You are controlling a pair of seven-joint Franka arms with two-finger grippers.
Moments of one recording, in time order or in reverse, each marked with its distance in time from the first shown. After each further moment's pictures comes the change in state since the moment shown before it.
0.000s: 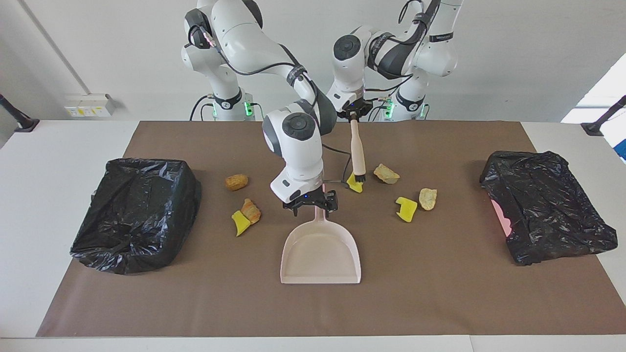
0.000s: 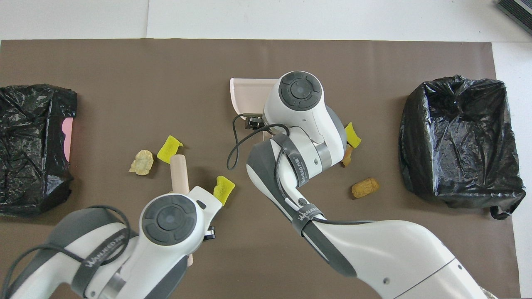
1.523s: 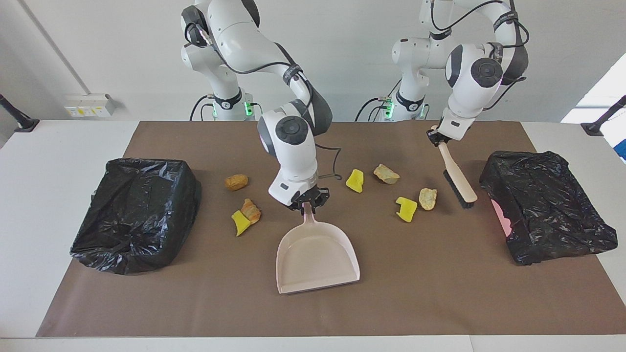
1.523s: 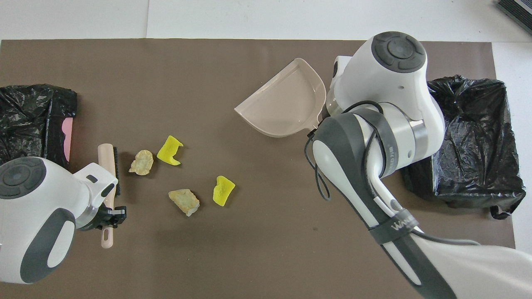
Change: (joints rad) left arm 0.449 -0.041 -0.017 -0.137 0.041 0.069 0.436; right arm -0.183 -0.240 0.001 -0.050 0.032 -0.352 -1.038
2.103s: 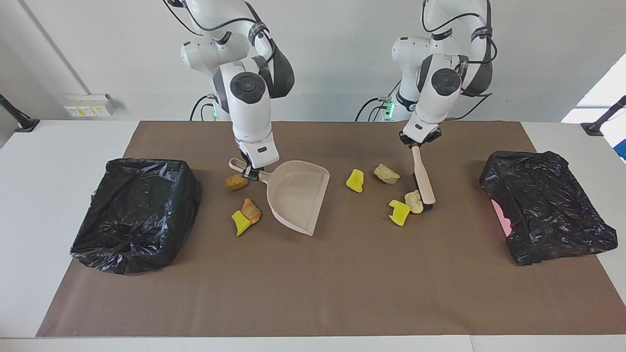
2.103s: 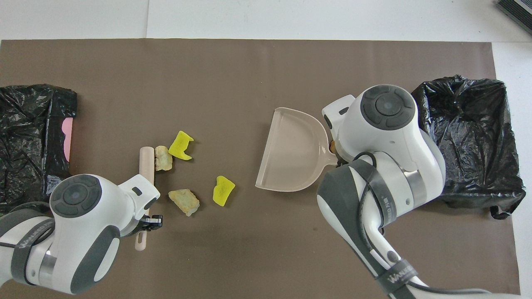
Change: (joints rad) left arm -0.171 0.010 -0.011 -0.062 -0.062 0.137 -0.003; right arm 0.055 -0.196 0.007 -0.365 -0.168 0.133 -0.383
